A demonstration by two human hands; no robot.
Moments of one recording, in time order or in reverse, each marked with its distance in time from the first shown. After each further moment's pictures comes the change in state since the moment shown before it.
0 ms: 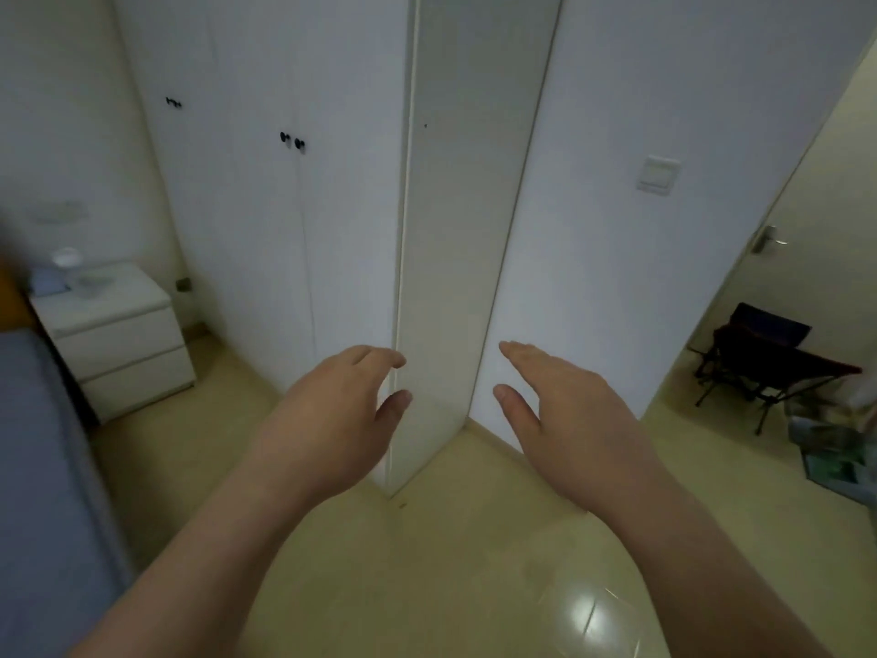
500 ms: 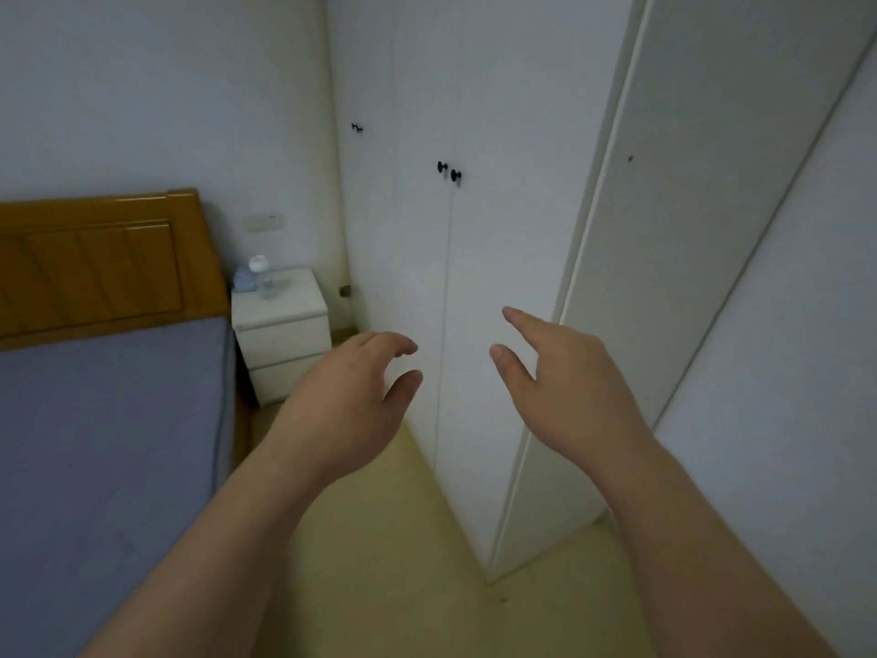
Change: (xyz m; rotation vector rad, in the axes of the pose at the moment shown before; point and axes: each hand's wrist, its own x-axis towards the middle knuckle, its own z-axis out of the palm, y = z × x) left_hand 0.210 -0.157 -0.005 0.088 0.208 -0.327; right_hand 0.343 -0.029 0.112 0.293 -0.027 -0.258
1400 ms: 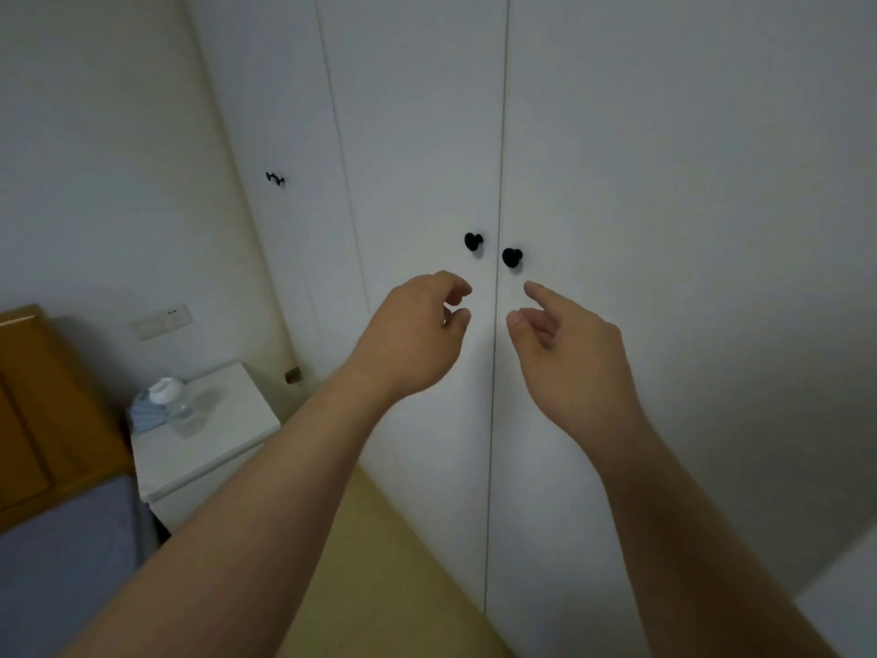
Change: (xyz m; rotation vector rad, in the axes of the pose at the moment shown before) left_hand 0.514 -0.196 0.083 -0.162 -0.059 0.354; right_hand 0.432 0.007 0.191 0.300 0.348 0.379
